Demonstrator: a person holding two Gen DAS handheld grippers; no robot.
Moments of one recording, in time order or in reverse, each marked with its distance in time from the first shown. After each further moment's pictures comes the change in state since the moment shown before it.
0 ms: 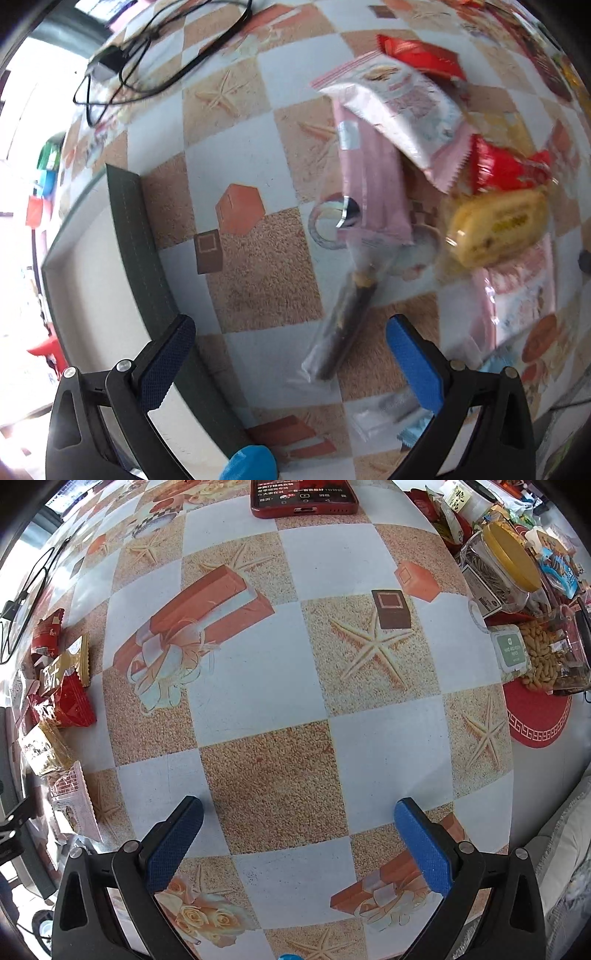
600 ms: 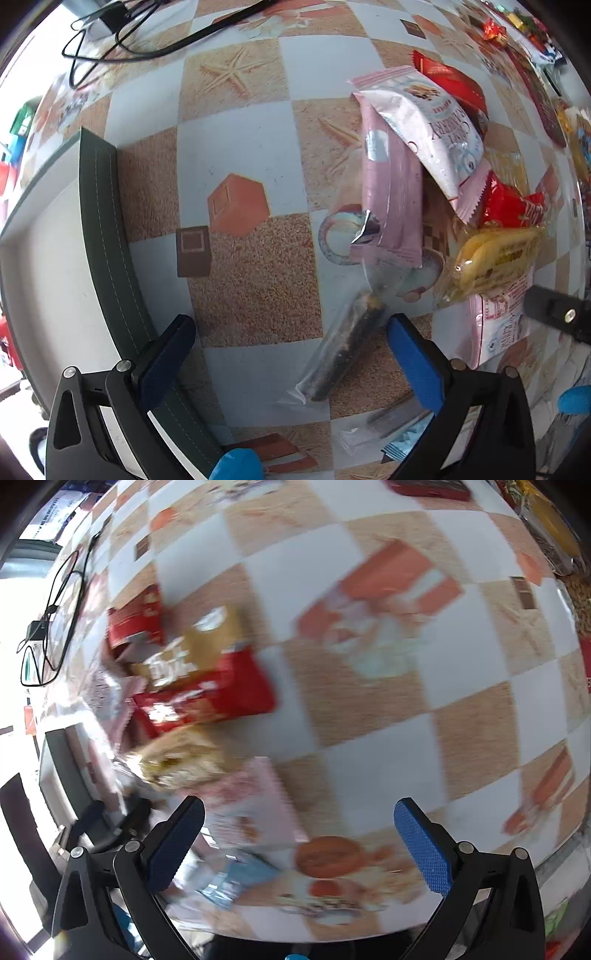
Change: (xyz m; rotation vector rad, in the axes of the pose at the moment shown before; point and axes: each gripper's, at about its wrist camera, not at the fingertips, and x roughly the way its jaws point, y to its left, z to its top) left arm 0.025 0.067 0.012 -0.081 -0.006 -0.171; right arm -0.020 0.116 0.002 0.137 0.158 0.174
